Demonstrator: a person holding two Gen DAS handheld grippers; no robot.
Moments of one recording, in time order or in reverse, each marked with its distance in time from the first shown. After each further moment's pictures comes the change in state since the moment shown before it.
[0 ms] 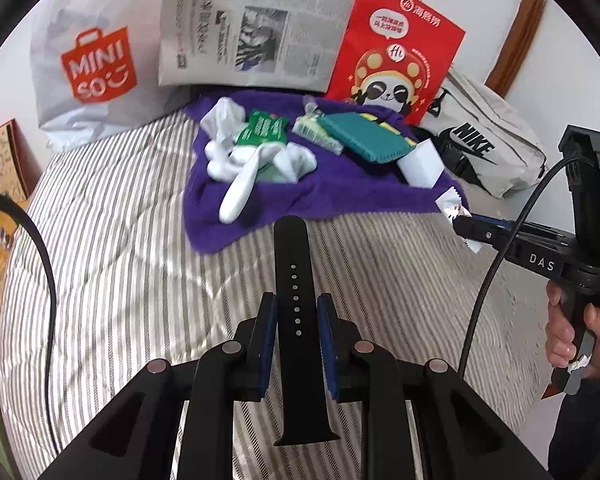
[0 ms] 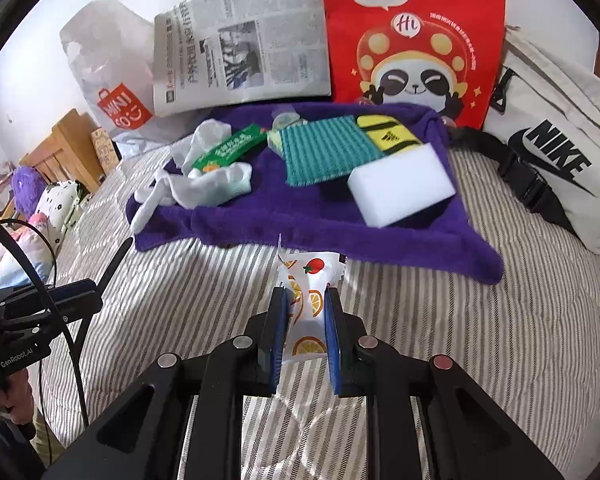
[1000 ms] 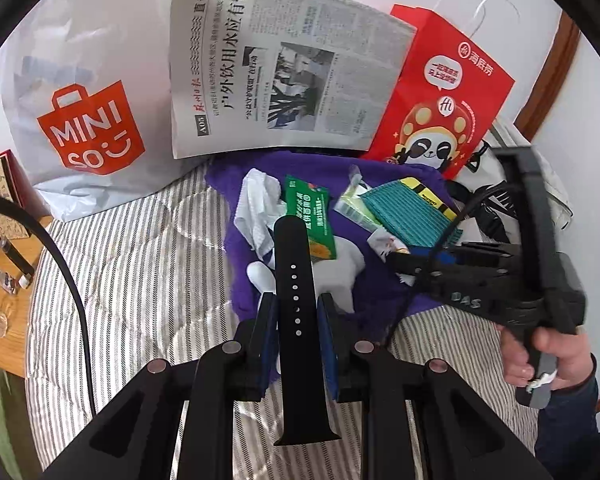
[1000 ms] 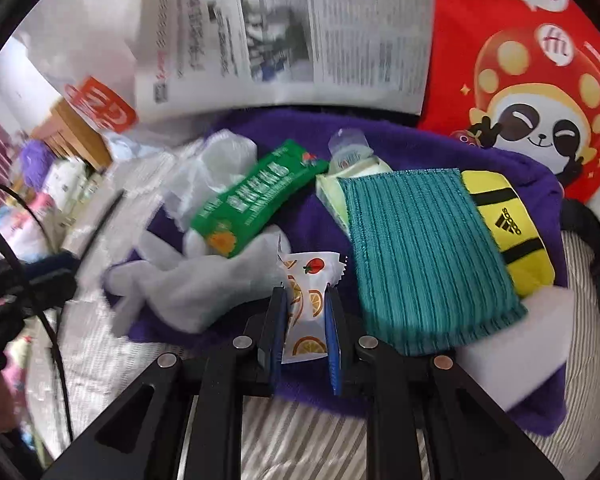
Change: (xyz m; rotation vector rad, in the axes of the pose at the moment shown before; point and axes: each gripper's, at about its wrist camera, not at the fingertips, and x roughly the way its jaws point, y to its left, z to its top) left arm 0.022 0.037 0.105 -0.024 -0.028 0.025; right arm 0.119 0.044 0.107 -0.110 0.134 0.046
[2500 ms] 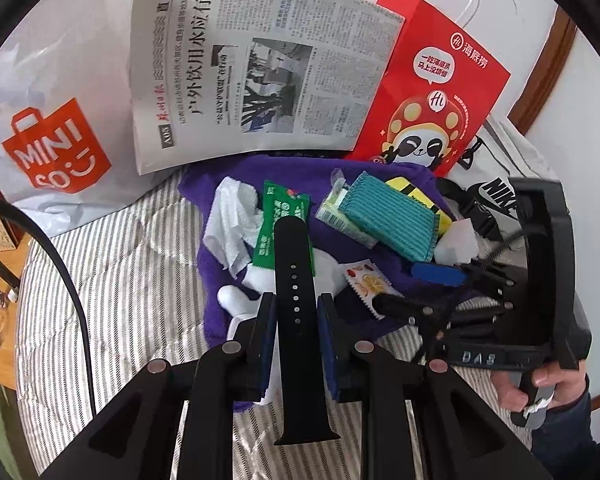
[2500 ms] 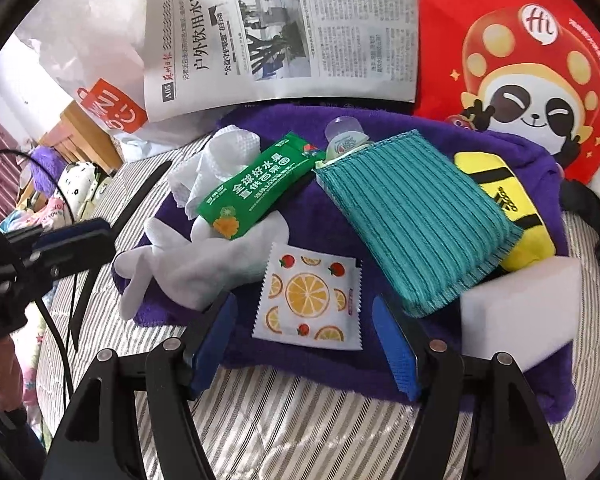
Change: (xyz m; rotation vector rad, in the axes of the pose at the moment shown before) left arm 0.019 -0.012 0.016 0.034 0.035 -0.035; right arm -0.017 -0.016 -0.020 0.033 -0.020 0.075
